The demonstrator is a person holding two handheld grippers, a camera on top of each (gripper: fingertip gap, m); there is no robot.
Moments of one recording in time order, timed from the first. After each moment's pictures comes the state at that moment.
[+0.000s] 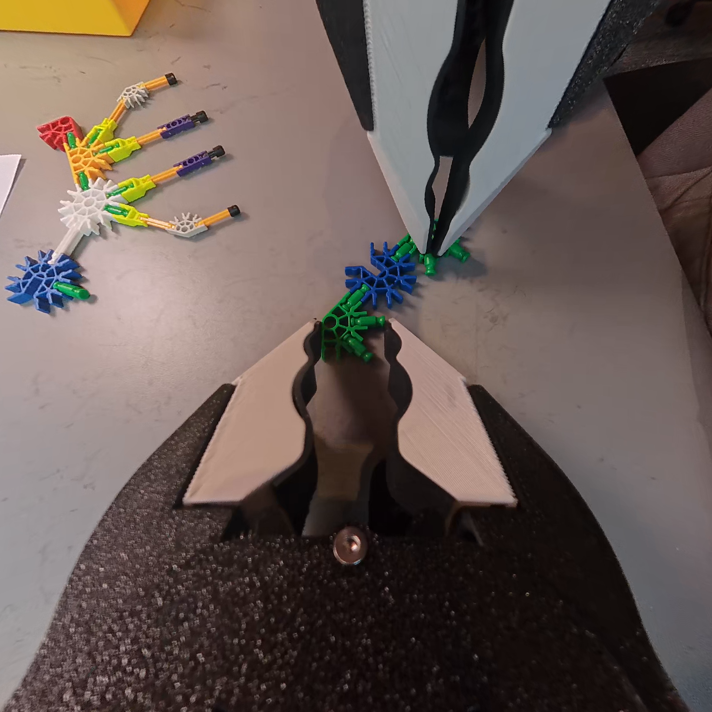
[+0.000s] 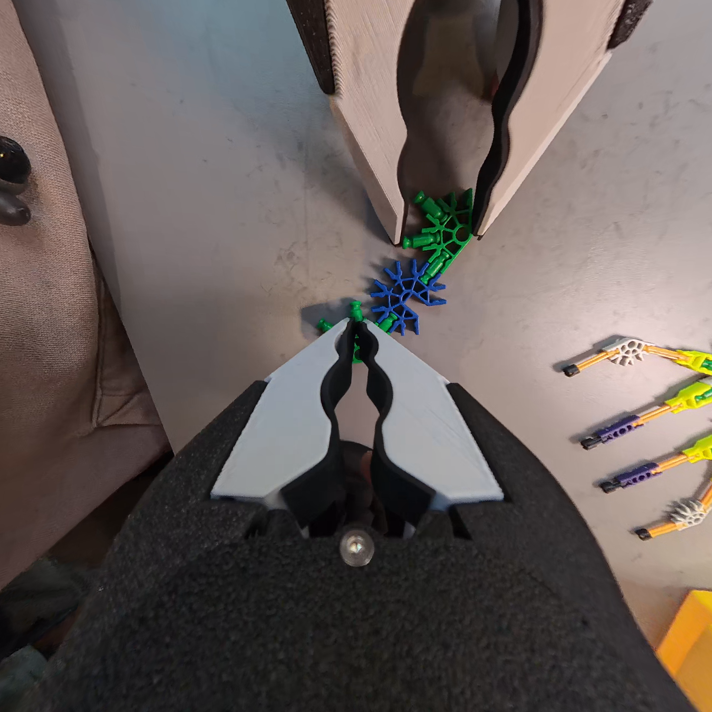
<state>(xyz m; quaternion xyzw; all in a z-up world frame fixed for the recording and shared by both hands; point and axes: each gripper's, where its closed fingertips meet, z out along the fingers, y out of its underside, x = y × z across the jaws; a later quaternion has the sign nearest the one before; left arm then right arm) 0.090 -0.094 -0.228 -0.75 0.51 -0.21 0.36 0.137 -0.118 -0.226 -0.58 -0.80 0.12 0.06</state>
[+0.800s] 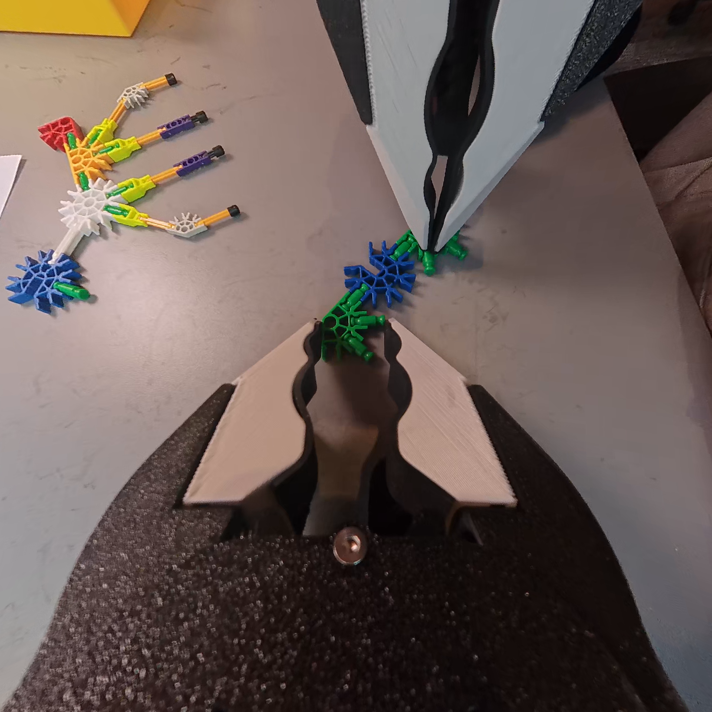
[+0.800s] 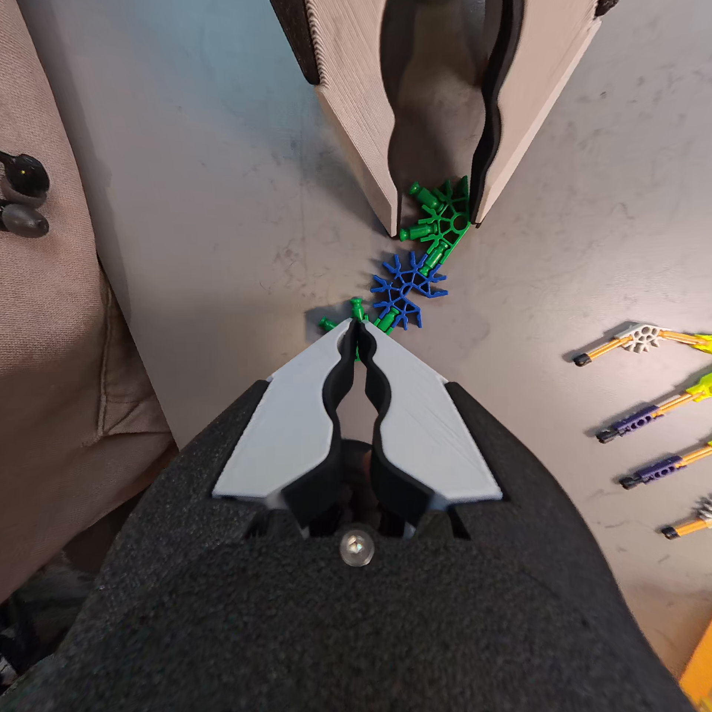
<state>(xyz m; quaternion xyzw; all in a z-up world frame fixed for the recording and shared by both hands) 0.090 -0.094 -0.228 -0.75 0.51 -0.21 0.36 0.139 -0.117 -0.226 -0.60 -0.79 0.13 0.06</state>
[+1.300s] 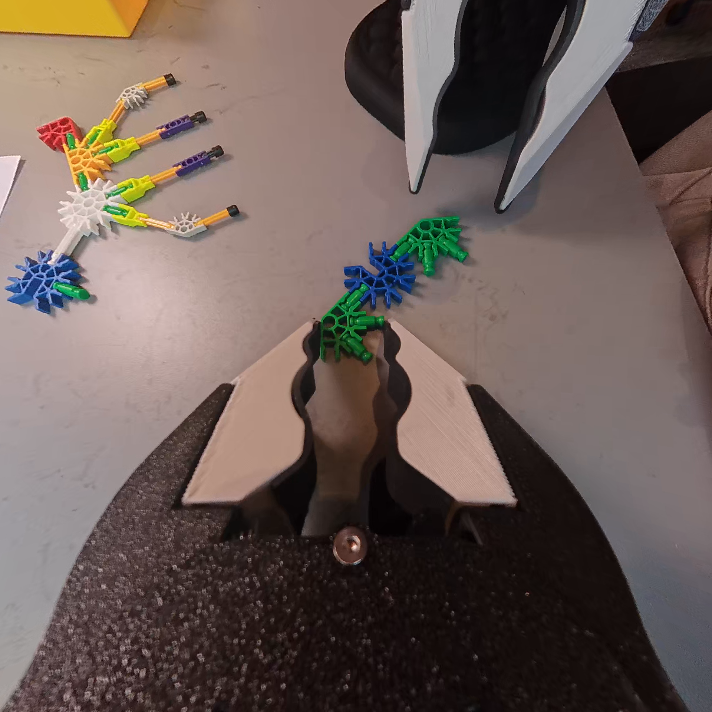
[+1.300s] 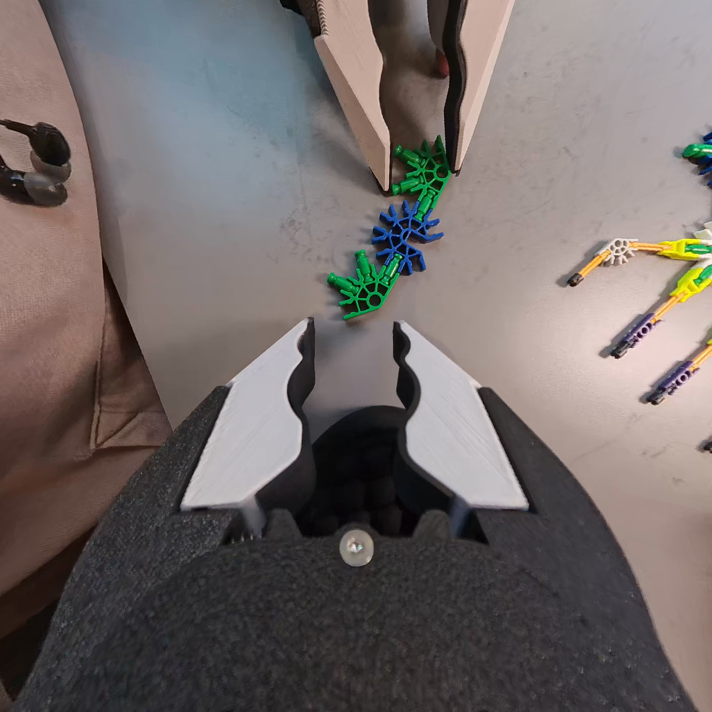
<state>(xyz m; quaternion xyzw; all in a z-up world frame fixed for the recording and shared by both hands) 0.090 -0.095 -0.228 -0.75 0.51 -0.21 0.36 0.164 -0.118 -0.218 -0.63 -0.73 0.18 0.19</state>
